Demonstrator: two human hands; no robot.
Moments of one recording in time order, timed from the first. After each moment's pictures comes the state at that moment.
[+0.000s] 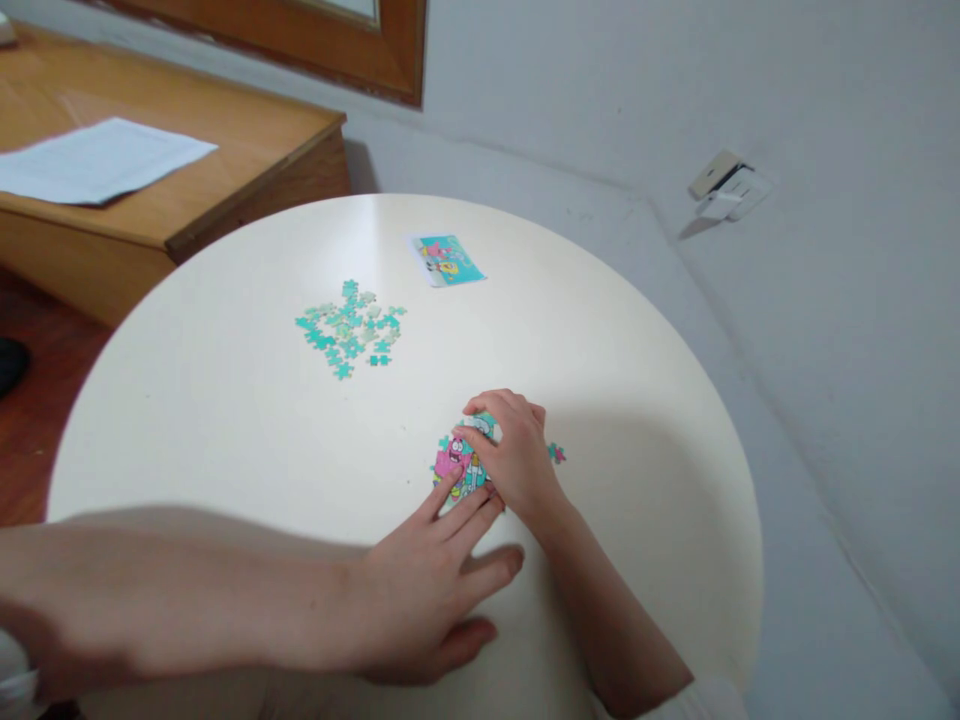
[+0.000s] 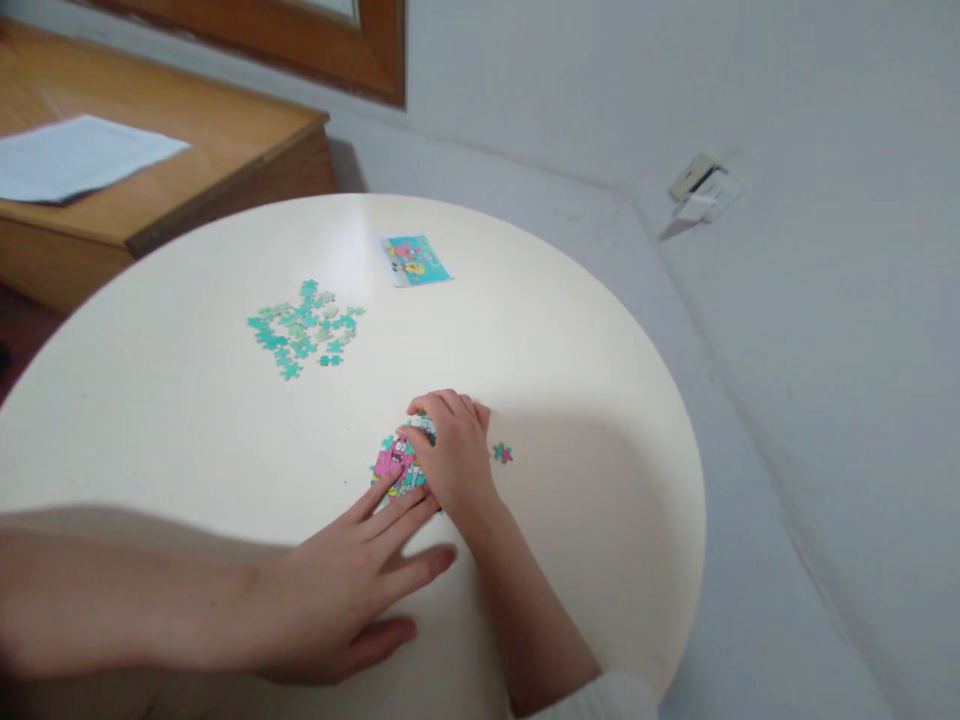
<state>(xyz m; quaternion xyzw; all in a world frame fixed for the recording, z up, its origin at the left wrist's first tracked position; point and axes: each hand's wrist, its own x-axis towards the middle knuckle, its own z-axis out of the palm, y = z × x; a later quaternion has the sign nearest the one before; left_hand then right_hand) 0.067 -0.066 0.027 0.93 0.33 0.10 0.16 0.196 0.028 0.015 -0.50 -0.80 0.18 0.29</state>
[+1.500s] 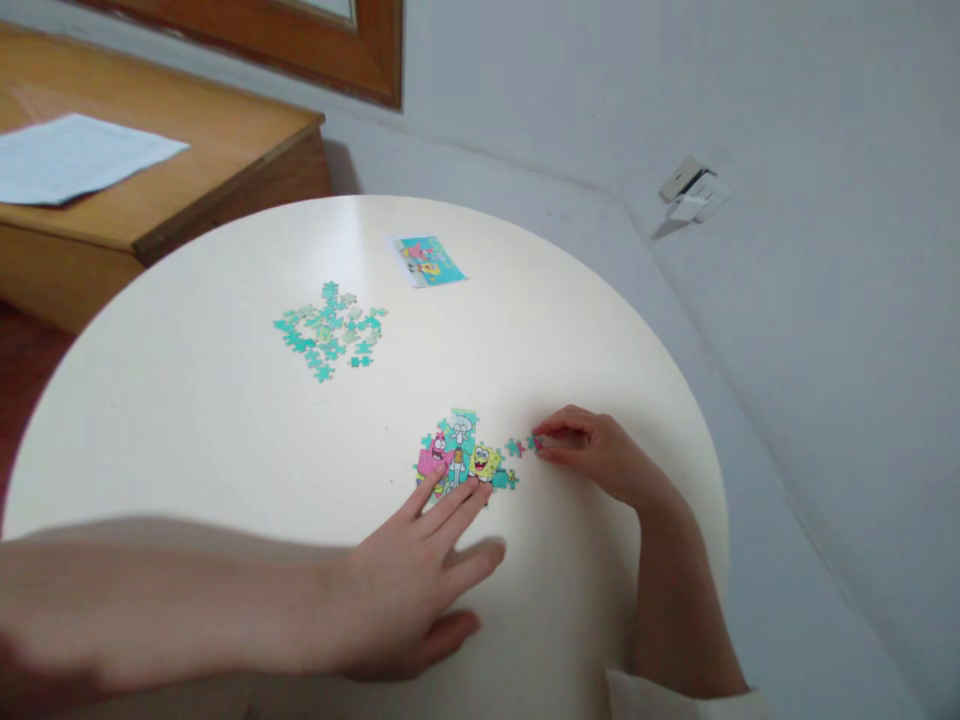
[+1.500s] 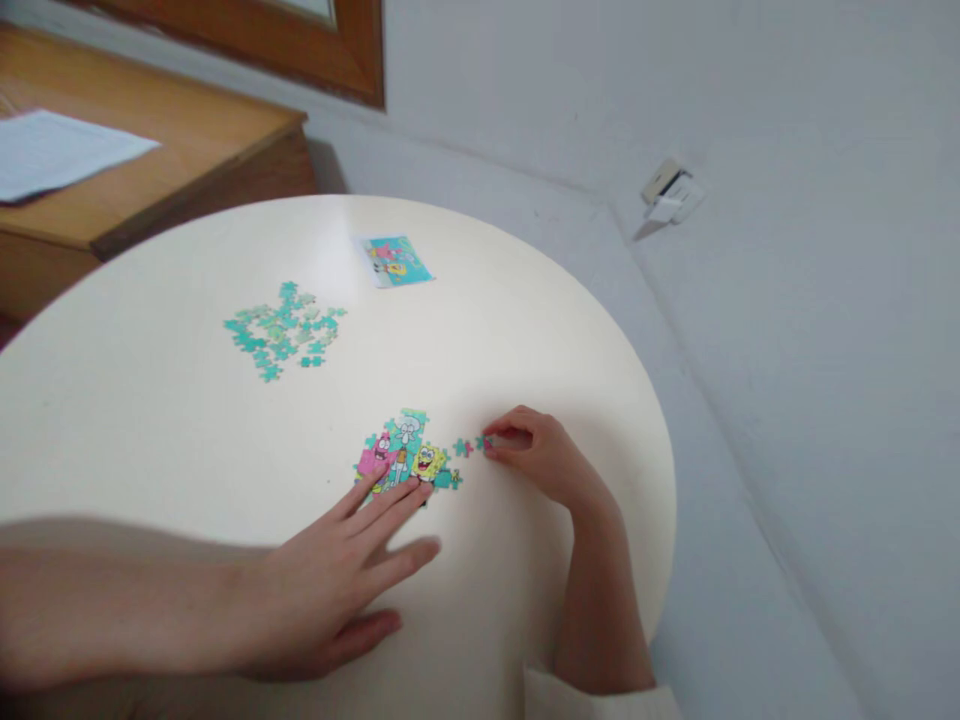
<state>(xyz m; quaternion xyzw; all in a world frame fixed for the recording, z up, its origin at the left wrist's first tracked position) 0.065 -0.068 0.021 0.93 0.33 0.10 0.14 0.310 0.053 0.030 -0.53 -0.73 0.40 0.18</state>
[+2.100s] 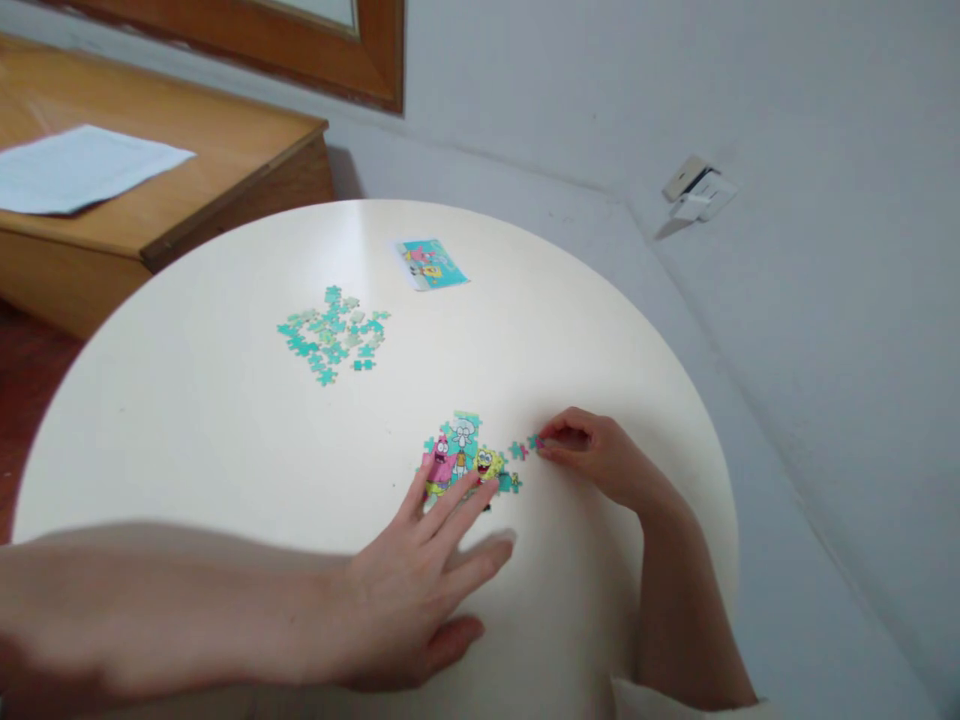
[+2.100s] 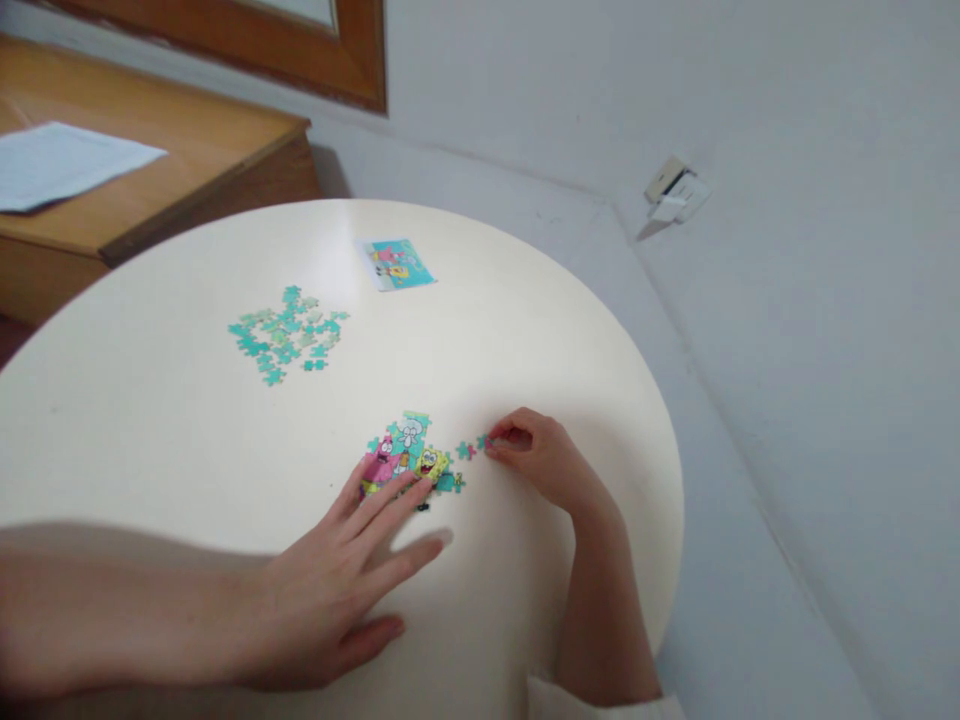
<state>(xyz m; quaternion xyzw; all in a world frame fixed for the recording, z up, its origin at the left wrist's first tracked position) 0.067 -0.070 0.023 0.92 0.35 0.10 0.13 0.306 0.052 0.029 -0.54 -0.71 0.40 0.19</state>
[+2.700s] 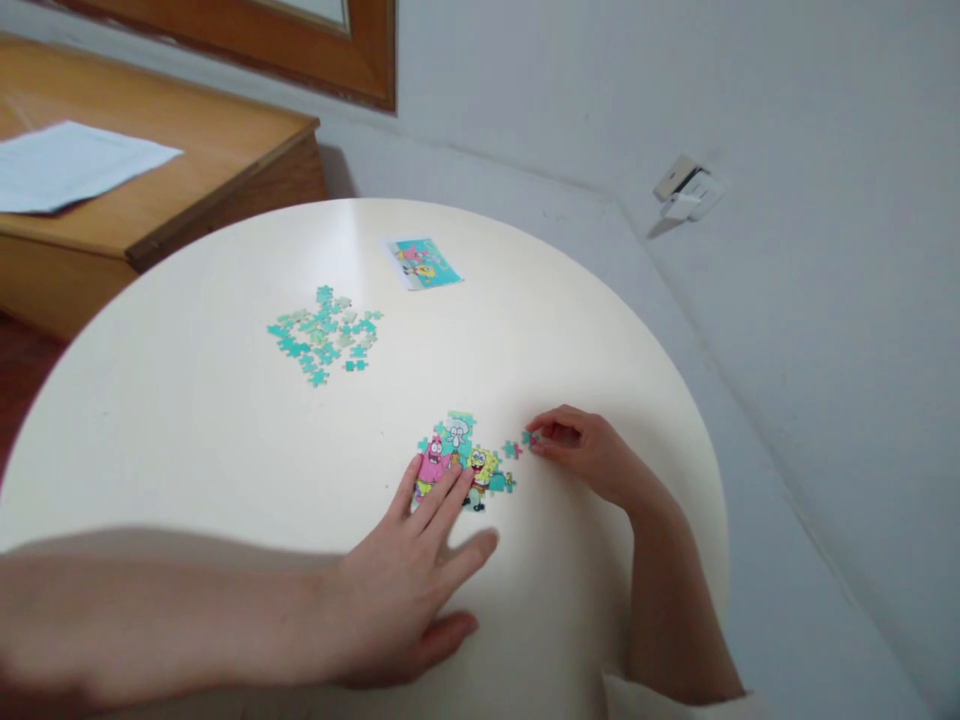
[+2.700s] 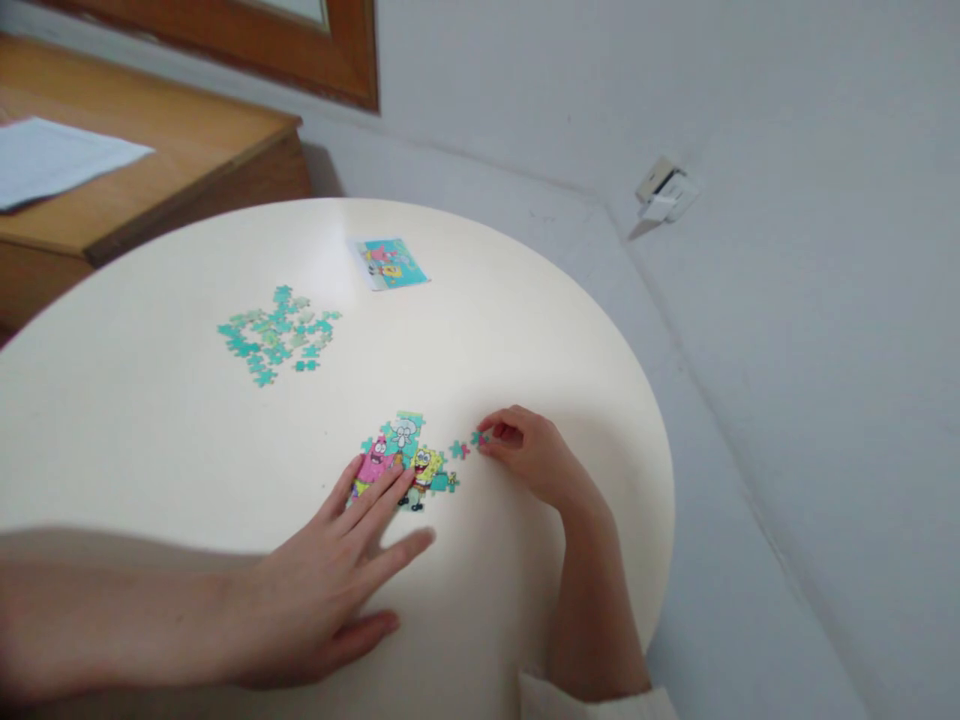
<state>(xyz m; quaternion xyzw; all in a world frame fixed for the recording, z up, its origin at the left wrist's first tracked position) 0.066 -0.070 0.020 0.91 0.37 0.08 0.15 0.304 0.052 0.025 -0.54 -0.73 0.38 0.19</state>
